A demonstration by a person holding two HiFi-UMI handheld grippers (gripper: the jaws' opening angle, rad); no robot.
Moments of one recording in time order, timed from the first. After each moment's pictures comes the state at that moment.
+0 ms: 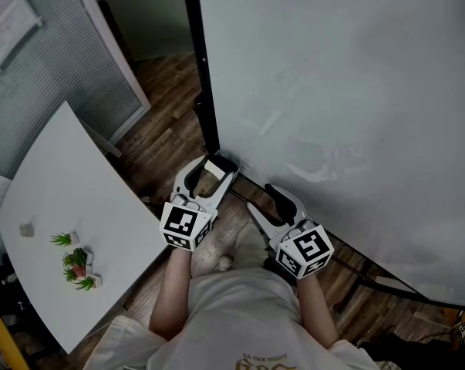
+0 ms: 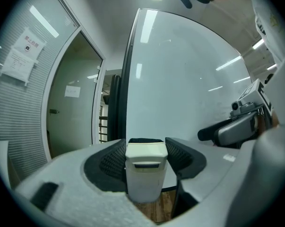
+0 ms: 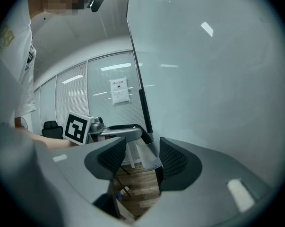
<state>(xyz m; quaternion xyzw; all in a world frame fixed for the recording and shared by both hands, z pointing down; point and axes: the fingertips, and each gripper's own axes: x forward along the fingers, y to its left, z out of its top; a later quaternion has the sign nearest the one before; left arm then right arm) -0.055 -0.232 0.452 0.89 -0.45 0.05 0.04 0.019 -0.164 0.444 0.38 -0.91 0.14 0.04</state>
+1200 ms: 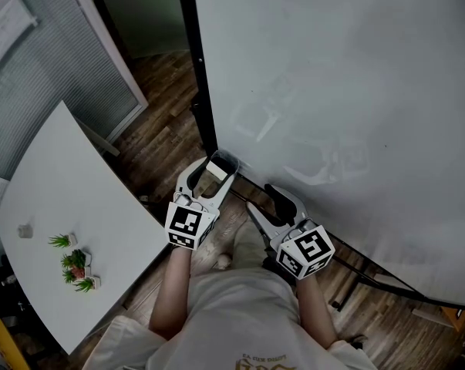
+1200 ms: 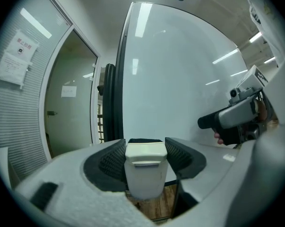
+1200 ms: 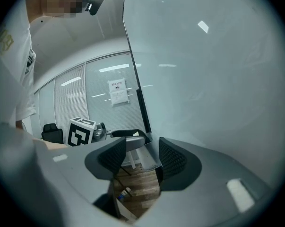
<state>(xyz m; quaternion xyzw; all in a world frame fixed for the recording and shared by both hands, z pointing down) -0.047 -0.238 0.470 0.90 -0.44 0.08 0.03 0.022 -0.168 0.443 0.38 -0.91 0.15 0.04</state>
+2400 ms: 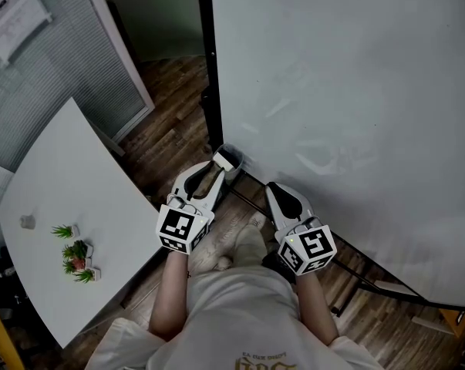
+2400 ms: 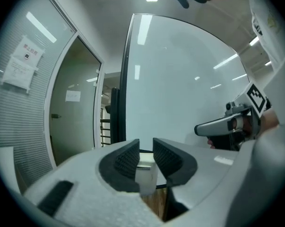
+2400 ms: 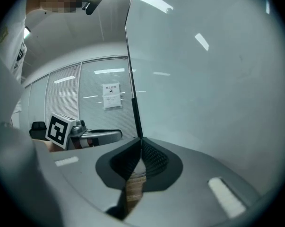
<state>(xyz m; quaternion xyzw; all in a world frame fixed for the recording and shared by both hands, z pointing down) -0.065 -0.201 0.432 0.89 -0.45 0.05 0.02 0.041 -0.161 0.425 0.44 -0.89 0.12 0.02</state>
